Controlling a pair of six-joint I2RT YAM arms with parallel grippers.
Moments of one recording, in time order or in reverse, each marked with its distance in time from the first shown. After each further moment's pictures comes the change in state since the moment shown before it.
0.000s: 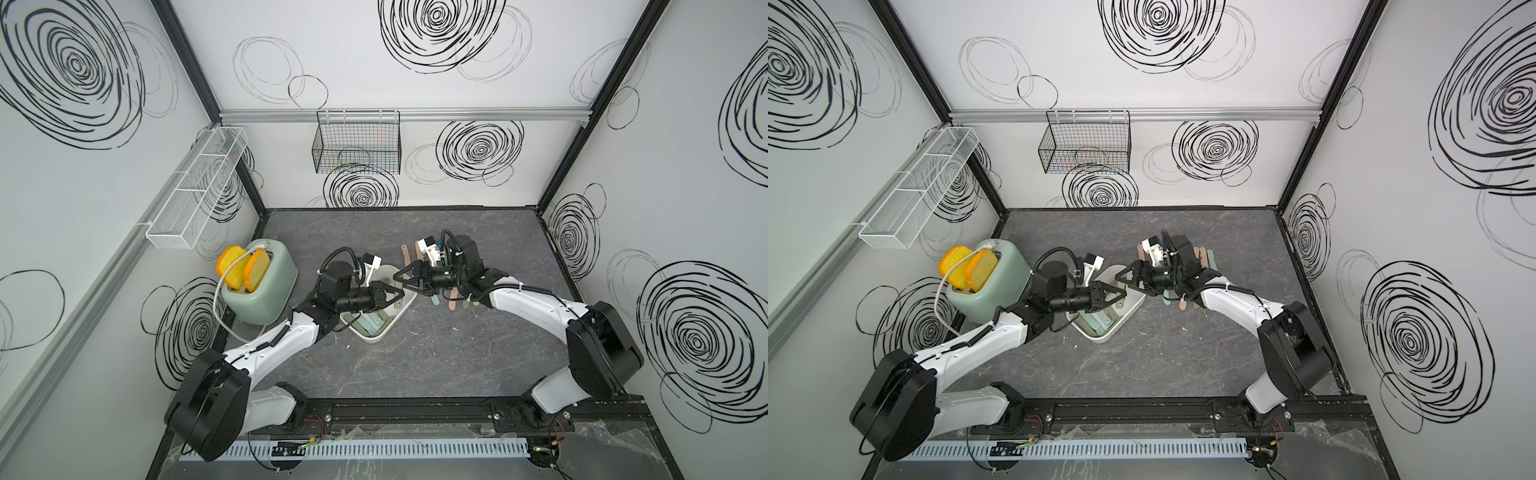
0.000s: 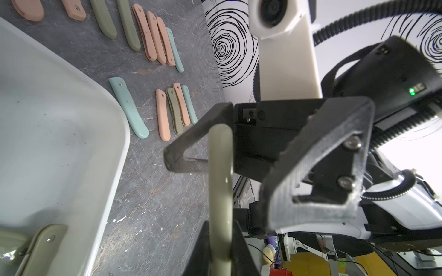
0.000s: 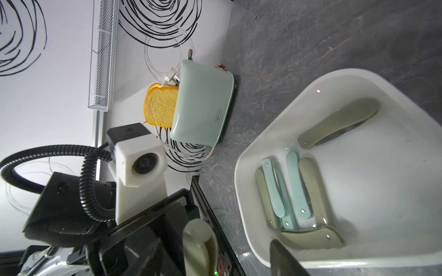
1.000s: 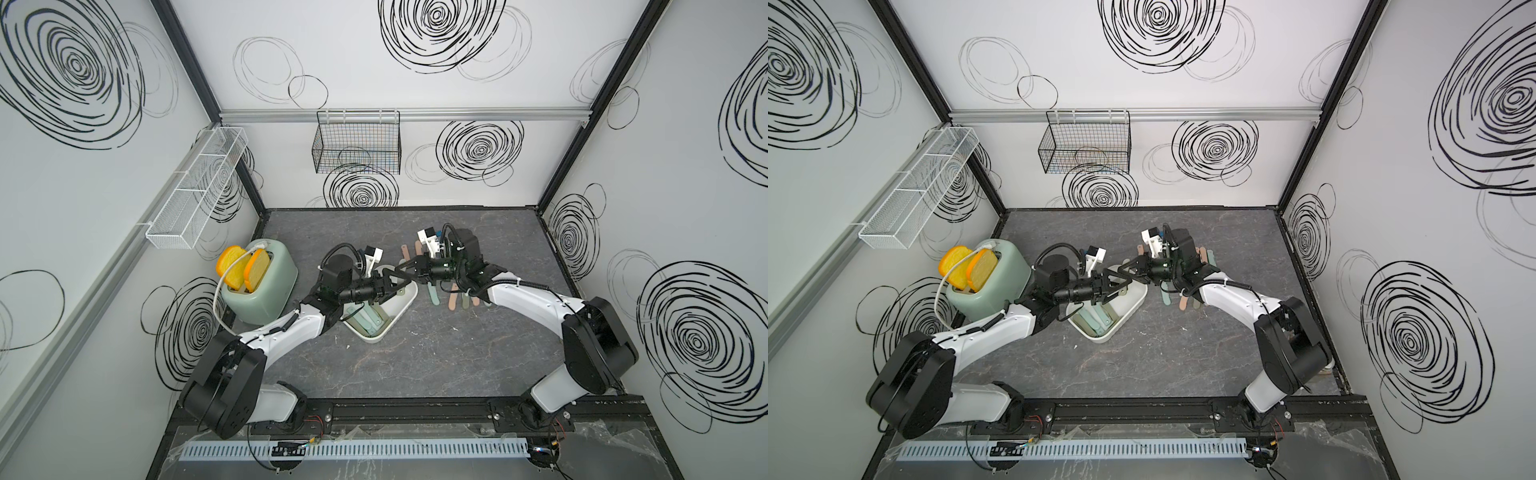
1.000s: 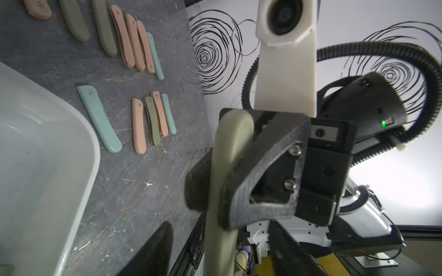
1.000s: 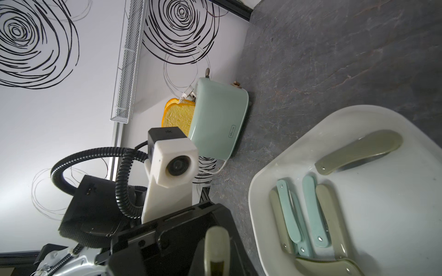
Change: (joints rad) left arm 0.031 0.094 0.024 0.187 0.068 -0.167; right arm -0.020 0.031 0.038 0.088 -0.013 0.040
